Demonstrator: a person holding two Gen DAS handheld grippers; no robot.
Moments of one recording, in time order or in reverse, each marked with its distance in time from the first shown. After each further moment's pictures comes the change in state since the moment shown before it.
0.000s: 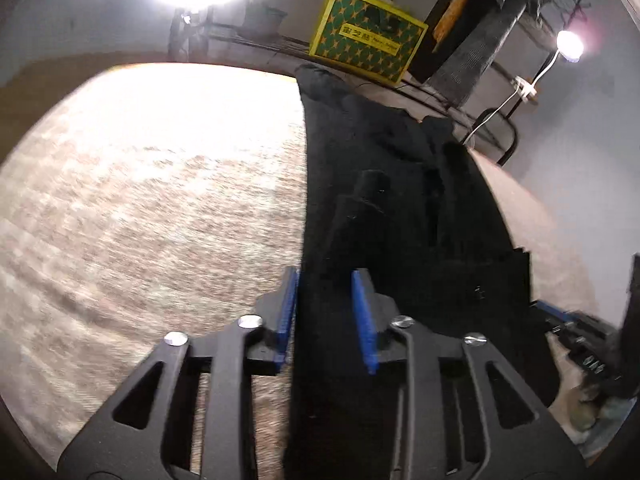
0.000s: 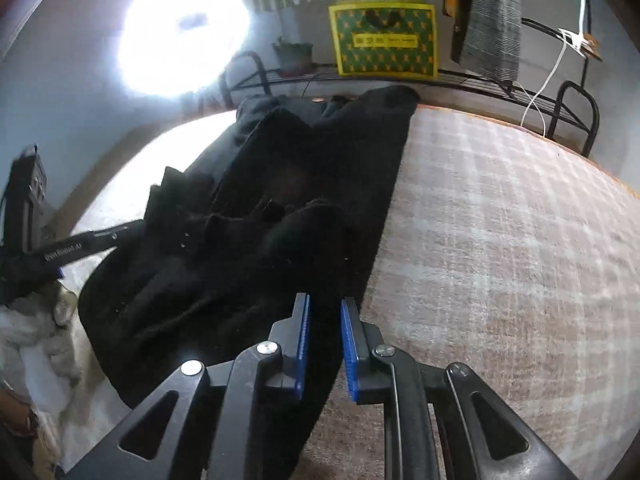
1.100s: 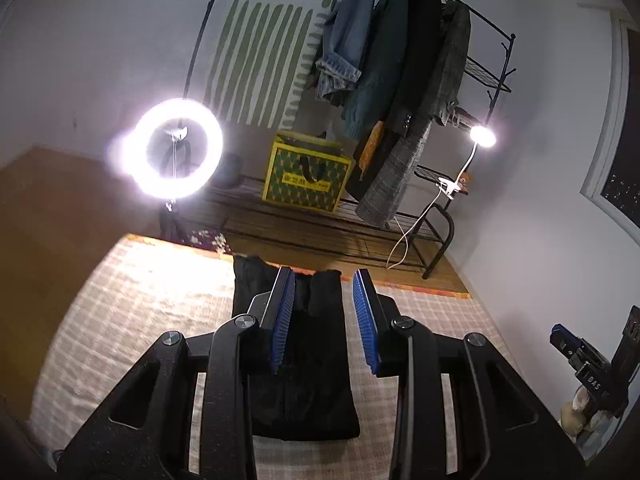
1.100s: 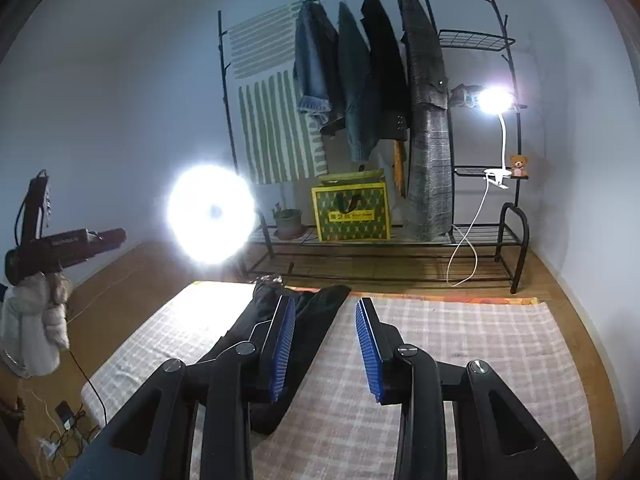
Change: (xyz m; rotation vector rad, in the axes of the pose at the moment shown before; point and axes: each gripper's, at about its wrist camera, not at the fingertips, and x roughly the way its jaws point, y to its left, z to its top) left arm -0.295 -0.157 0.087 0.066 -0.344 -0.064; right arm -0.335 -0.065 0.019 0.000 -0.498 -0.004
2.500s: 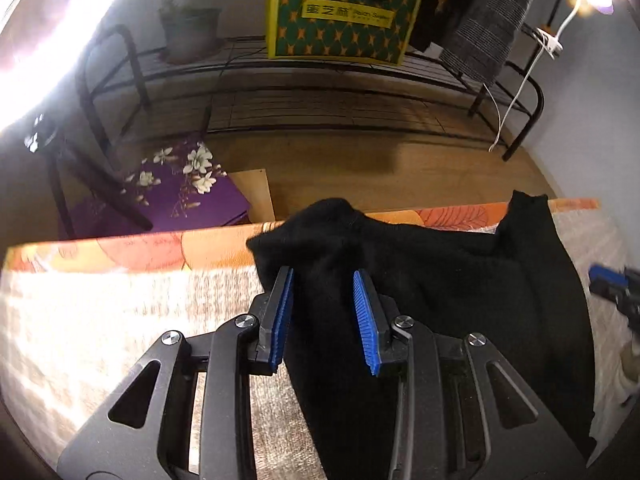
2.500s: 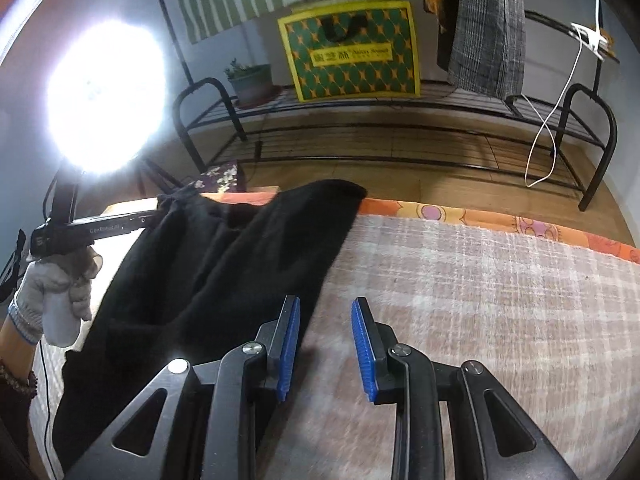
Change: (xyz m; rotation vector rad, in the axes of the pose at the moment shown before) left arm 0.503 0.178 -0.073 0.180 0.481 0.040; right arm 0.462 -0.066 -0.076 0.050 0.490 0.011
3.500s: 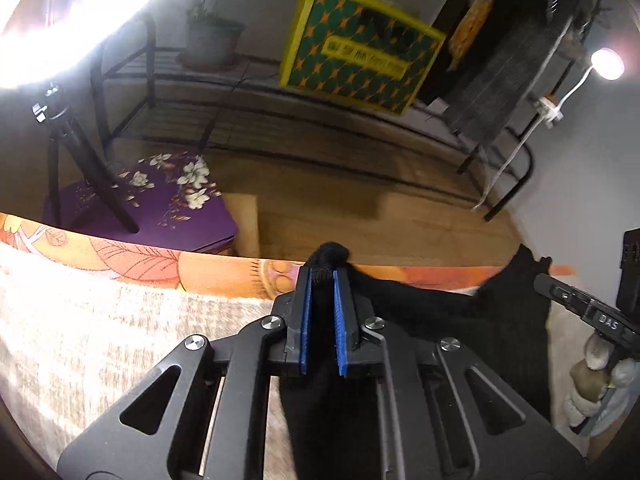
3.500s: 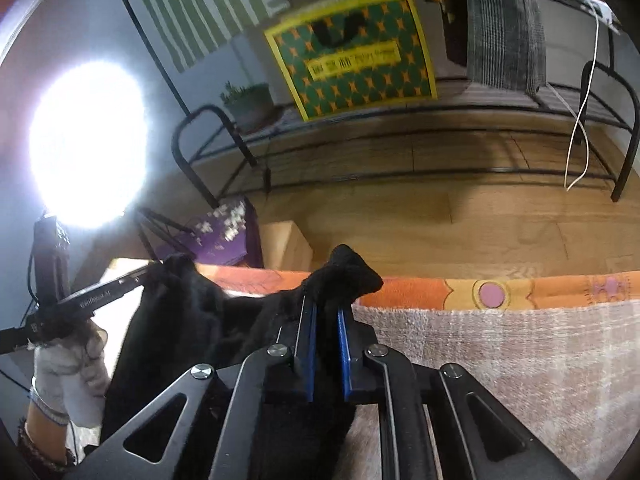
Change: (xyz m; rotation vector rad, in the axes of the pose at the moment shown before) left arm -0.008 0.020 0.009 -0.170 -0.137 -0.127; right arm 0.040 0.005 0.056 0.084 -0.080 0.119
